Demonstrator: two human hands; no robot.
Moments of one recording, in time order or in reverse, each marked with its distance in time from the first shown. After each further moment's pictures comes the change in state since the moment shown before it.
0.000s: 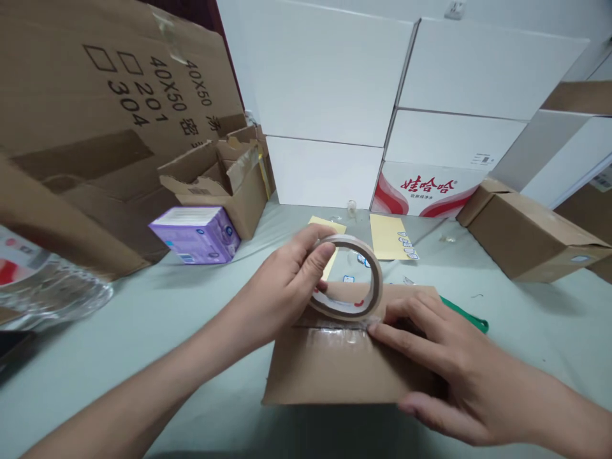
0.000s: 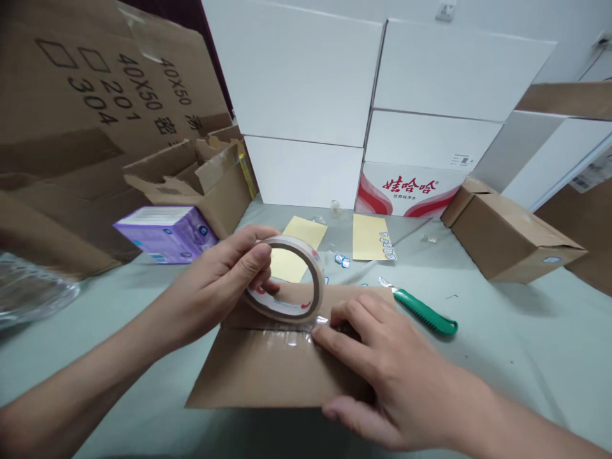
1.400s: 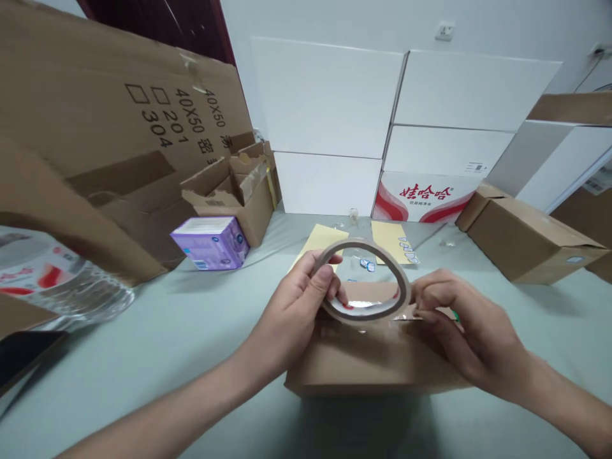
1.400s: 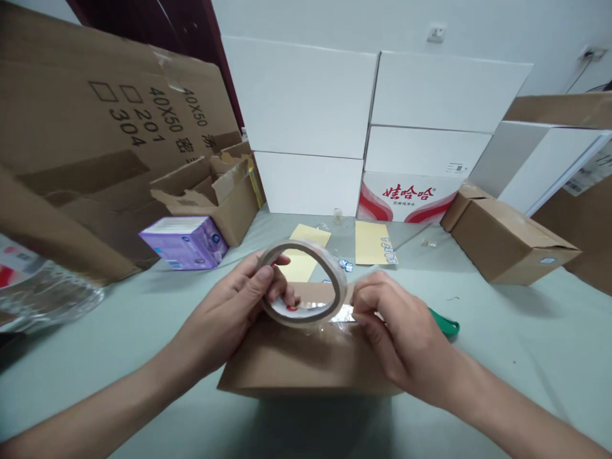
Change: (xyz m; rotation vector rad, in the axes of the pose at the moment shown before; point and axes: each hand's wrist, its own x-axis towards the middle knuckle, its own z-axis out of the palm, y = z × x) left_hand -0.028 -0.007 0.024 -0.486 0.047 -0.119; right_hand 0.004 0.001 -0.005 0.079 0.480 0.039
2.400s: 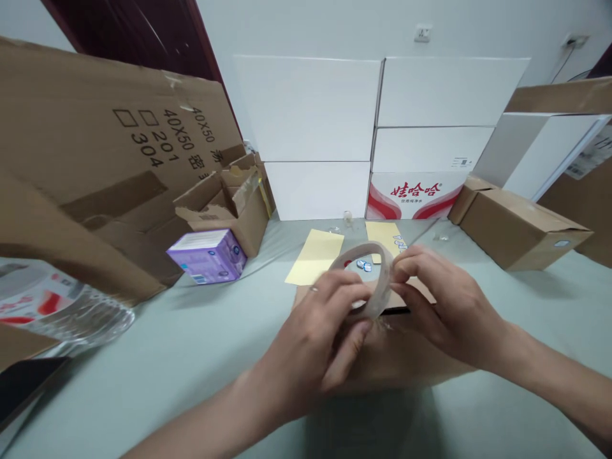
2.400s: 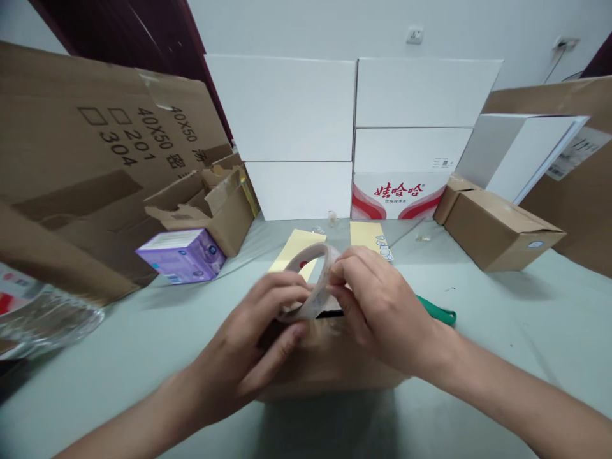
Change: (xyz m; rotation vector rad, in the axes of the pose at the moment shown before) left_hand -0.014 0.001 0.010 0.956 -0.200 0.693; right_hand 0.027 -0.005 0.004 -0.178 0.085 -0.045
